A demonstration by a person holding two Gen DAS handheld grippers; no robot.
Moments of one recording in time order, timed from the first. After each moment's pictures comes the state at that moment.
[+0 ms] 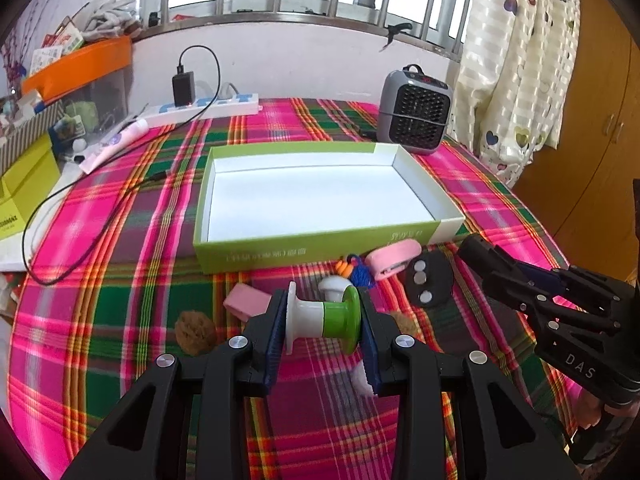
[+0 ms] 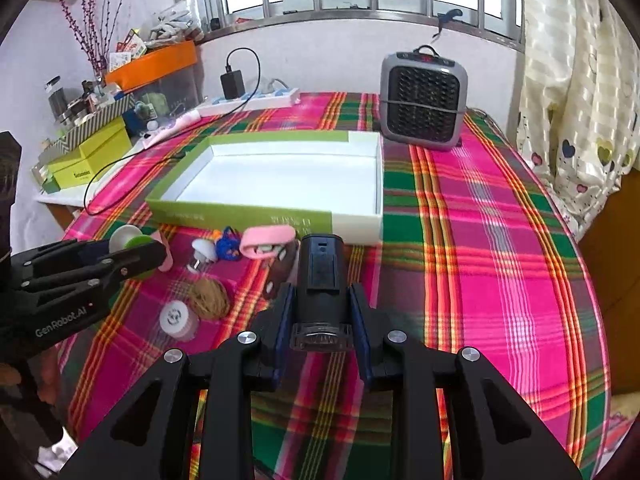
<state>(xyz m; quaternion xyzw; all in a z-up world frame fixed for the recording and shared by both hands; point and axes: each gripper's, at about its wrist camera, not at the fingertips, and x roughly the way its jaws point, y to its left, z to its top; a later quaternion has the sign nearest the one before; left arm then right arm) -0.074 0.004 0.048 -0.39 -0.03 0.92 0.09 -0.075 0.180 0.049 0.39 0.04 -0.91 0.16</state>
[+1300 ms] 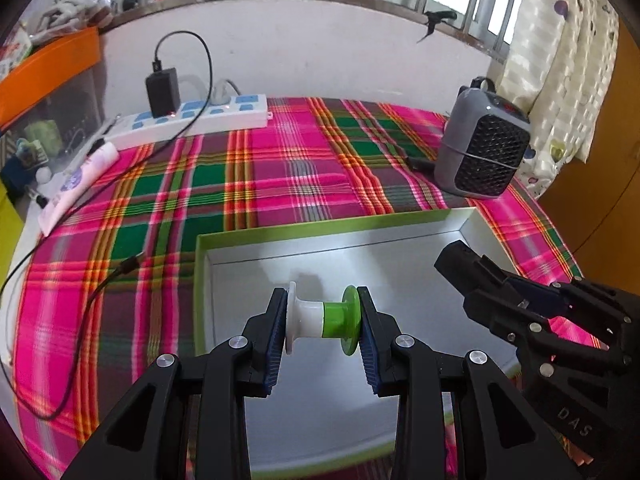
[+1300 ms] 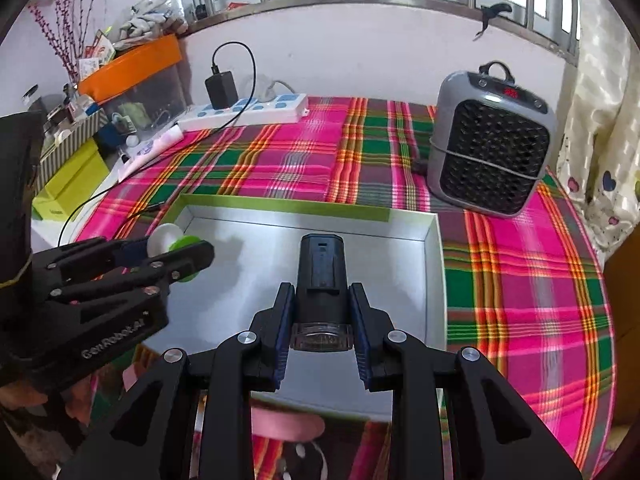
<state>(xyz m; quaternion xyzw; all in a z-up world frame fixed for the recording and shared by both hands) -0.230 -0.012 0.044 -0.43 -0.03 0.90 0.09 -0.207 0.129 0.054 0.43 0.04 -0.89 0.17</state>
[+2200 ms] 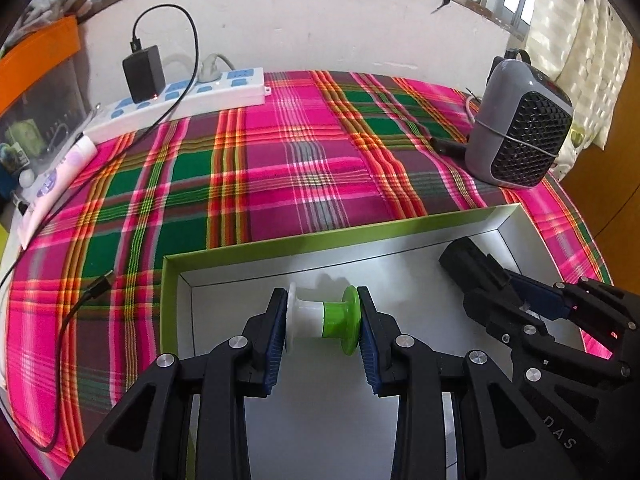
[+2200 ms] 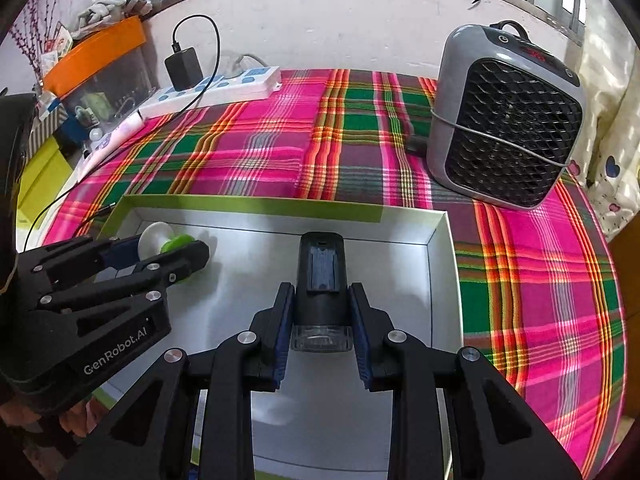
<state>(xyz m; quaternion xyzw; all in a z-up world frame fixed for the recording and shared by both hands) -0.269 -0.003 0.019 -0.46 -0.01 0.88 0.08 -0.249 0.125 0.025 0.47 0.04 -0.87 0.14</state>
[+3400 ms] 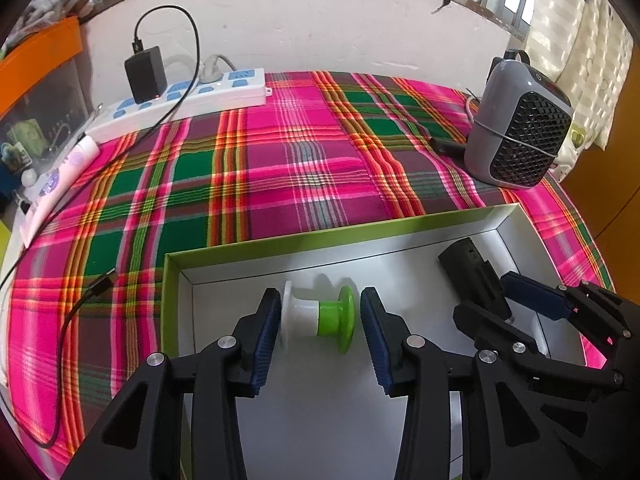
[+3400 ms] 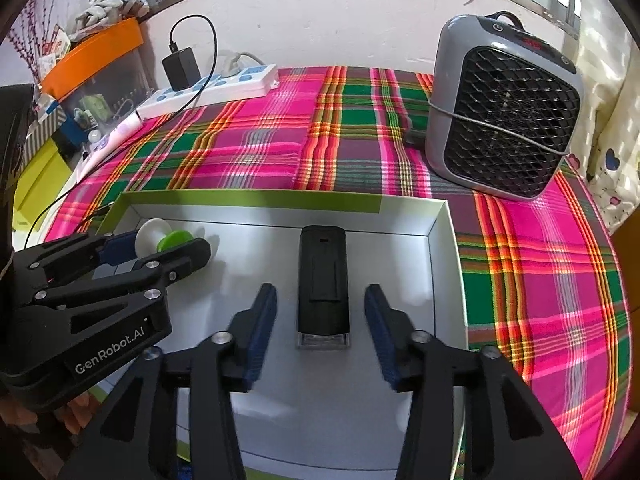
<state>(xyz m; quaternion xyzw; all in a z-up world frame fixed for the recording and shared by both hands) -0.266 -0.004 0.020 -0.46 -0.01 0.88 0.08 -0.247 0.128 0.022 0.47 0.03 -0.87 0.14</state>
